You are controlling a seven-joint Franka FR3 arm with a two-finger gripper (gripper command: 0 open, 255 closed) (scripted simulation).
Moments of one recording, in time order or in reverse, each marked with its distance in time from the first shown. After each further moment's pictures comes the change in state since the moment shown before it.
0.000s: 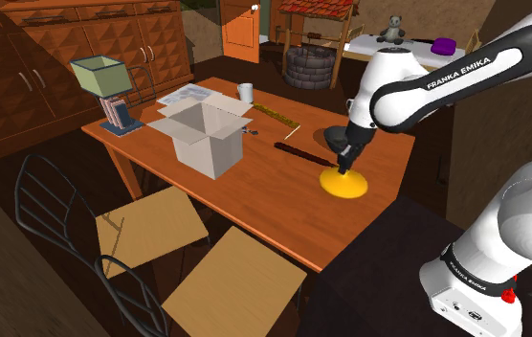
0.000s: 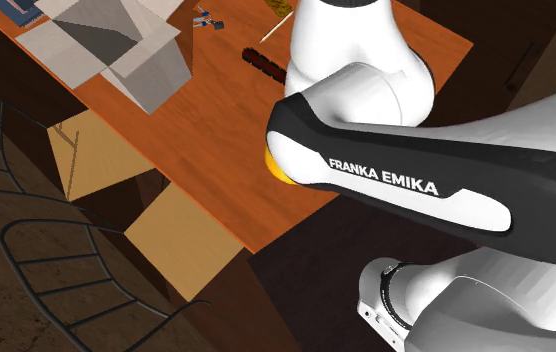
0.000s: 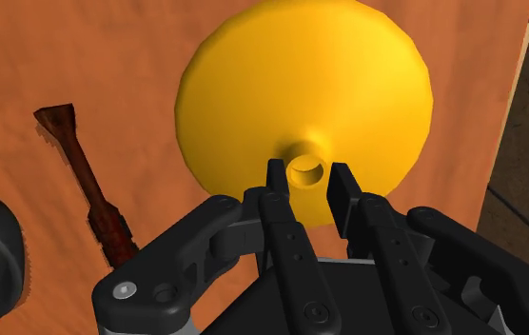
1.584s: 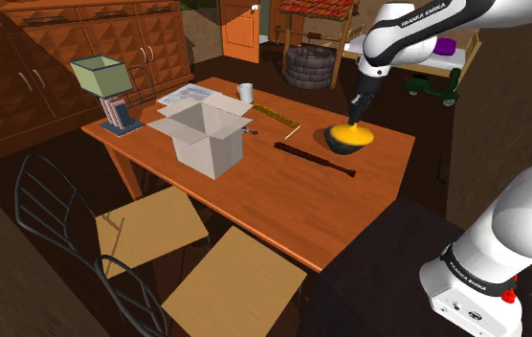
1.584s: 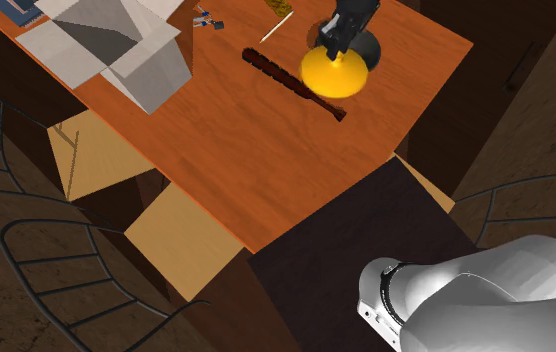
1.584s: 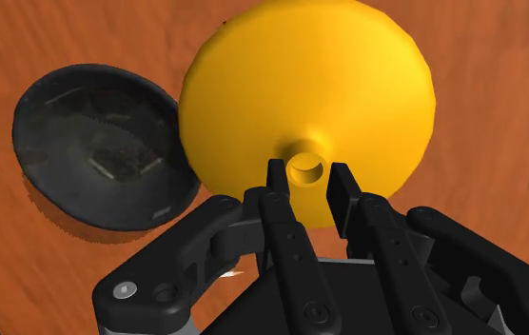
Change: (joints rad) arm -0.113 0.275 -0.226 0.484 -0.007 -0.220 -0.331
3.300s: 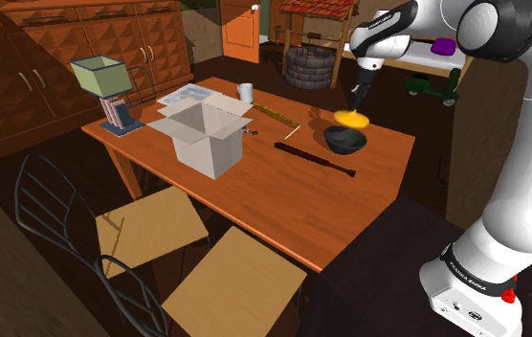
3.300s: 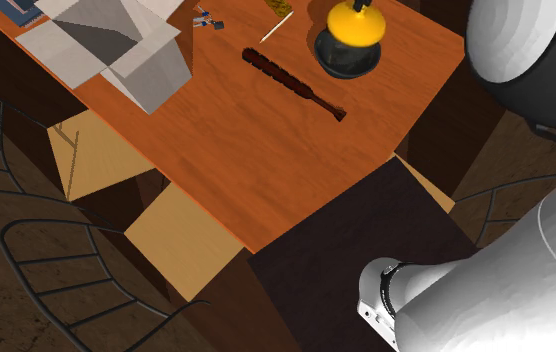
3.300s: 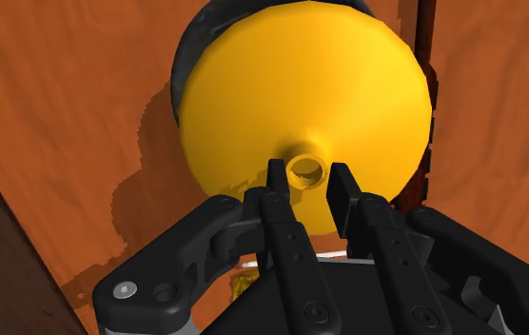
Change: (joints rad) arm -0.161 0.527 -0.081 0.580 0.200 -0.101 -0.315
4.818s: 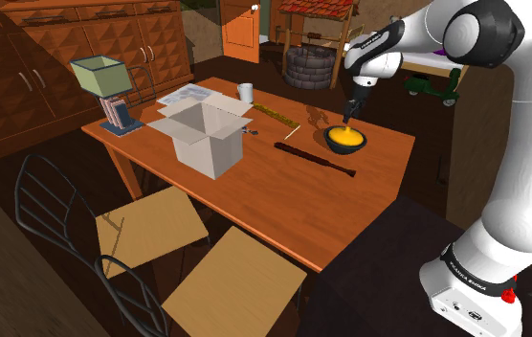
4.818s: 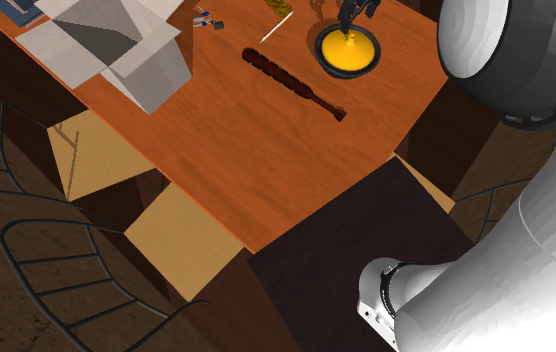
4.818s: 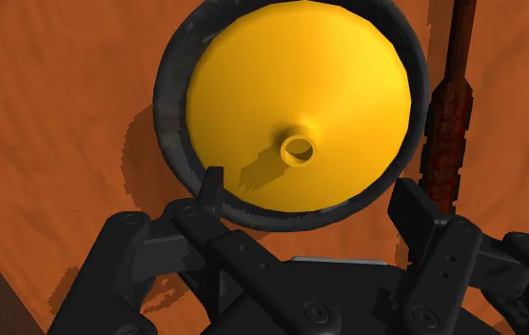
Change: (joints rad) arm -0.011 0.074 0.018 -0.055 0.038 0.124 -0.030
